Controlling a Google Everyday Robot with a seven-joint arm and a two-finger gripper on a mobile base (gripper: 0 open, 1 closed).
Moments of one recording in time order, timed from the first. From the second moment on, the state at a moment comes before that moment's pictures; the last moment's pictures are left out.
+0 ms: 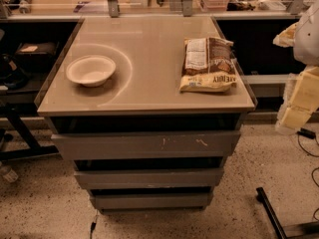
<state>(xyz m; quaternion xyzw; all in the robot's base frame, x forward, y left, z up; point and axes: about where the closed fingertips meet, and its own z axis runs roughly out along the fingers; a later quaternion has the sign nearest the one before) 0.438 -0.217 0.976 -0.60 0.78 -0.03 0.16</state>
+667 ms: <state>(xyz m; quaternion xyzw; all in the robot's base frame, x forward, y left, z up) 0.434 -0.210 0.965 -0.60 0.78 -0.02 0.16</state>
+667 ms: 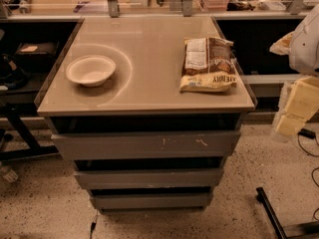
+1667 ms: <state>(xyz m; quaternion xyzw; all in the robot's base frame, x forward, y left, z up) 0.418 -0.172 0.869 -0.61 0.78 0.01 0.14</state>
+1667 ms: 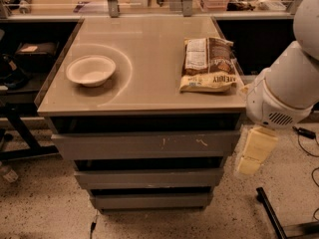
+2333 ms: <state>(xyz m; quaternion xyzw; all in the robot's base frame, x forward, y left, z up) 0.390 -0.119 0.749 -0.60 0.78 0.13 0.12</state>
